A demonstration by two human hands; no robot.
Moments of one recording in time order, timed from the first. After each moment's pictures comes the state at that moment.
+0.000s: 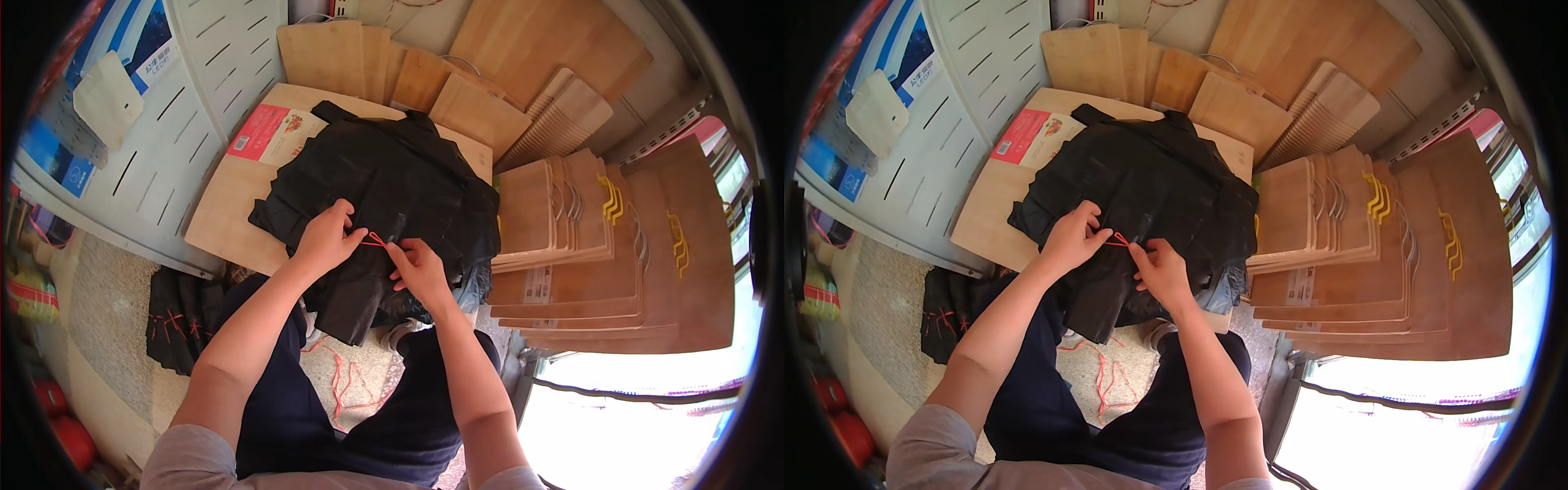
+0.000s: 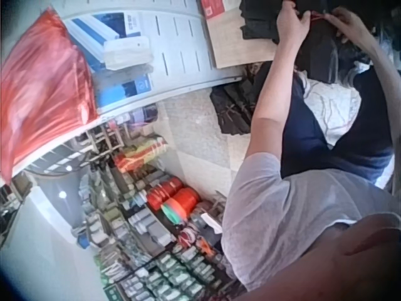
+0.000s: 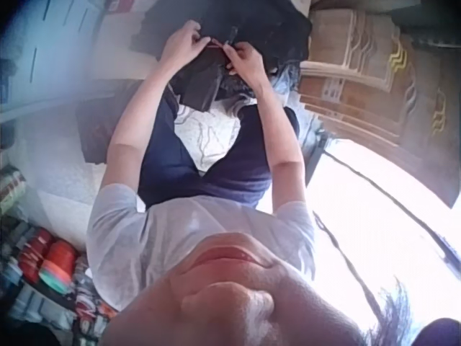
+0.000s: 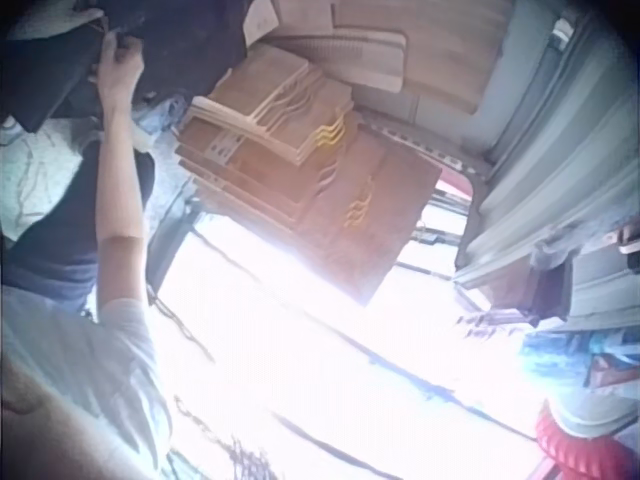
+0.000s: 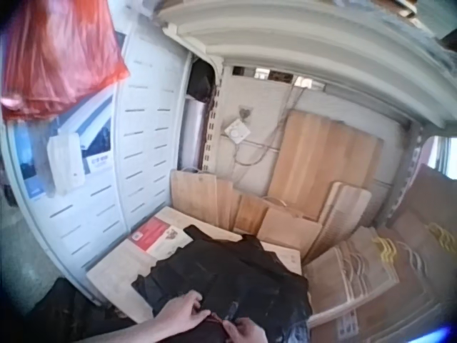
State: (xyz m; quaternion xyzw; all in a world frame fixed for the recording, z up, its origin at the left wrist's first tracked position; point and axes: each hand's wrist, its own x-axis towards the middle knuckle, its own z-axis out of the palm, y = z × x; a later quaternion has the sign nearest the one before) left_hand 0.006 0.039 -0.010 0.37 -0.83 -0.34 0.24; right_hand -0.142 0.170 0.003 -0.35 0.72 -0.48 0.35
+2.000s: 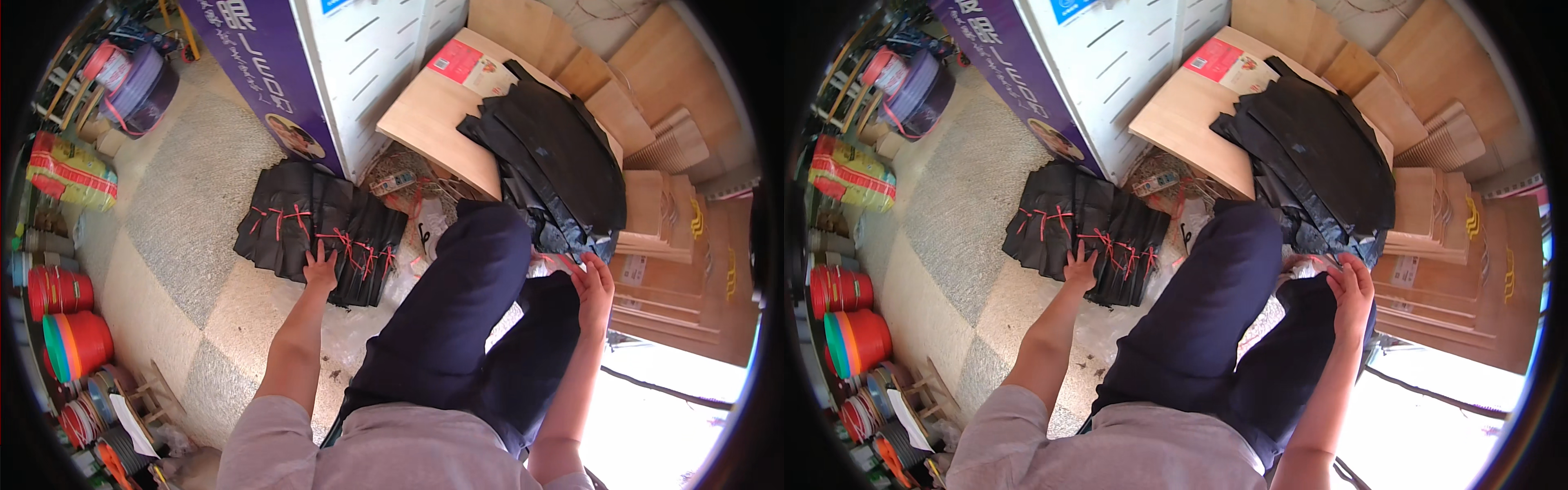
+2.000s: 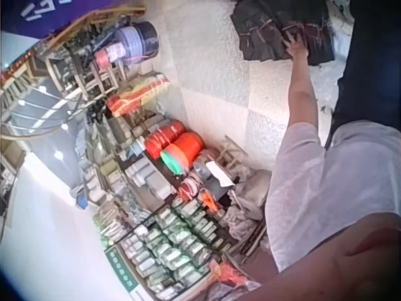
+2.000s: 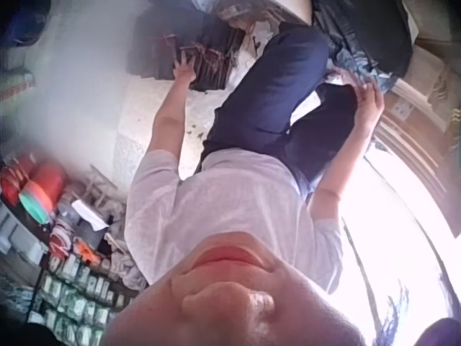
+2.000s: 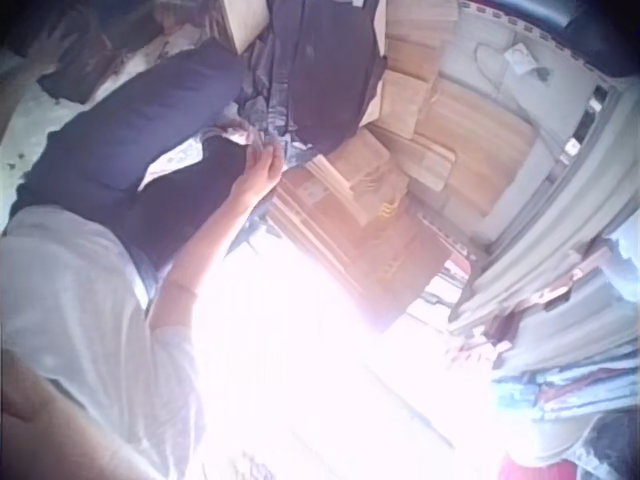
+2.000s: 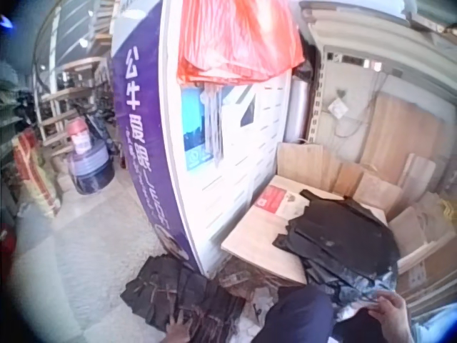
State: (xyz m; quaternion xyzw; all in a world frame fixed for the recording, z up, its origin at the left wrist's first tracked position) left_hand 0.459 0.162 -0.263 0.66 -0.68 -0.19 -0.25; right_hand -0.032 0.301 0.027 -0.21 0.69 -0.59 0.36
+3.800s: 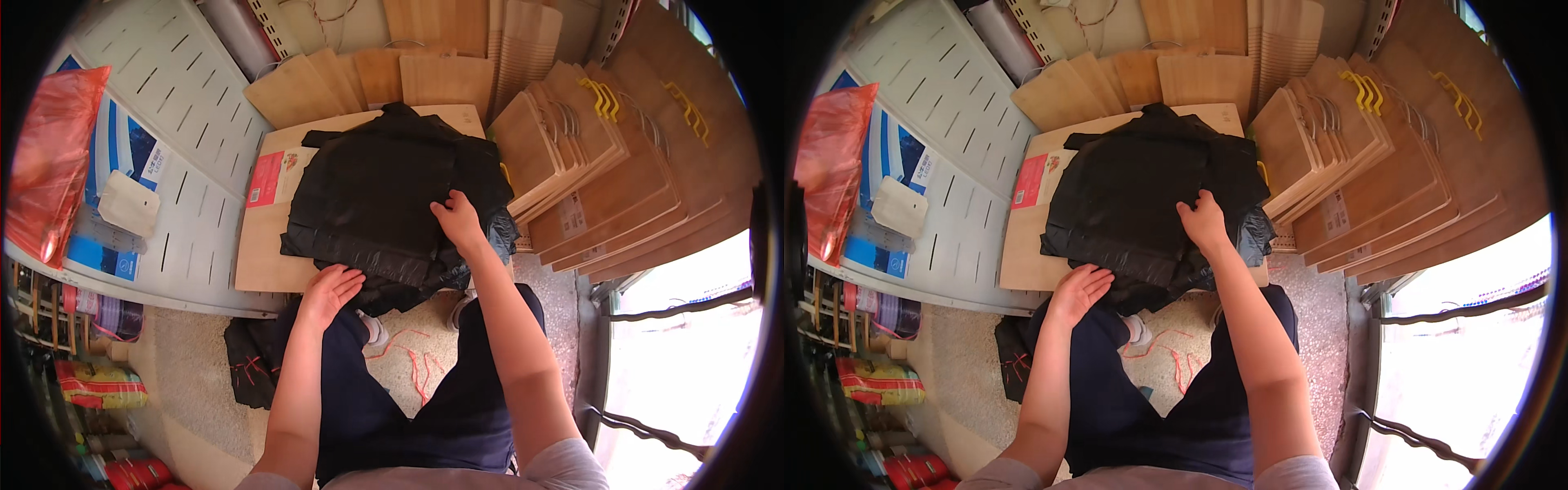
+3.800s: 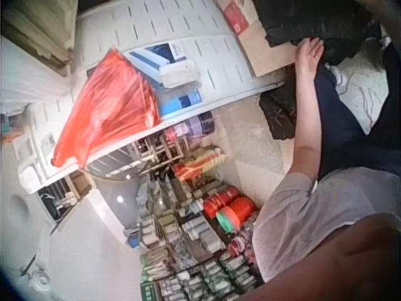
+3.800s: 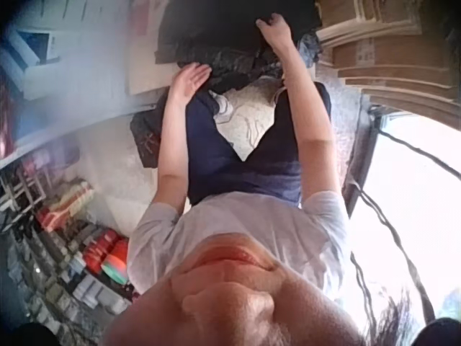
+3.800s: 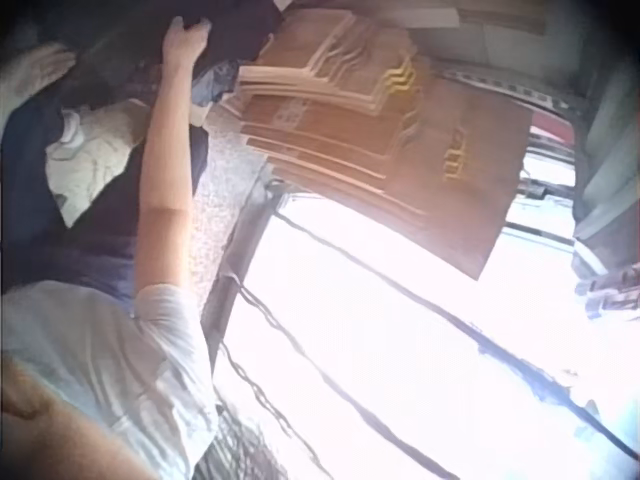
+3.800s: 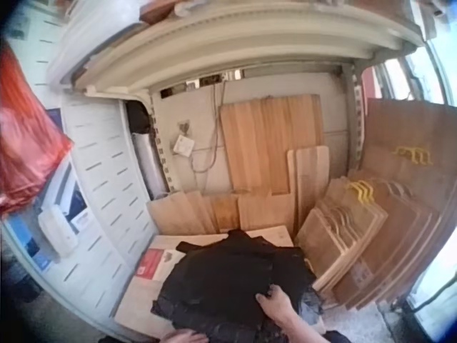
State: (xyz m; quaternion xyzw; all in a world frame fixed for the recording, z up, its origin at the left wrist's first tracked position) left_hand 0.089 0.084 -0.025 0.37 -0.31 -0.85 0.23; right_hand -0.194 0.172 -0.029 -0.24 0.79 -0.52 0.21
